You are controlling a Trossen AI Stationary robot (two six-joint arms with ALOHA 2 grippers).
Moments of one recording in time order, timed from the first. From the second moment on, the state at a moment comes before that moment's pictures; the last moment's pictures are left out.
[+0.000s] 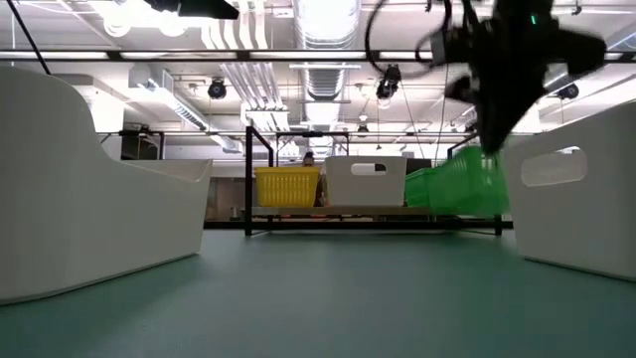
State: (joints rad) left arm -0.32 0.95 0.71 0.15 -0.95 0.45; right arm 0.14 1.44 1.04 -0.95 0.12 0.06
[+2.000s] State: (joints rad) left arm -0.32 0.95 0.71 0.15 -0.95 0.48; right arm -0.45 1.45 1.28 -1.00 0.18 -0.46
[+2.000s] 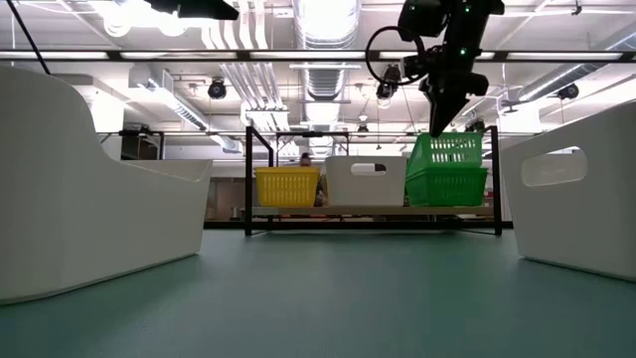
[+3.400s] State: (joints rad) left arm -0.32 0.95 0.71 0.15 -0.95 0.48; right arm -0.26 1.34 1.23 -0.90 -0.01 -0.28
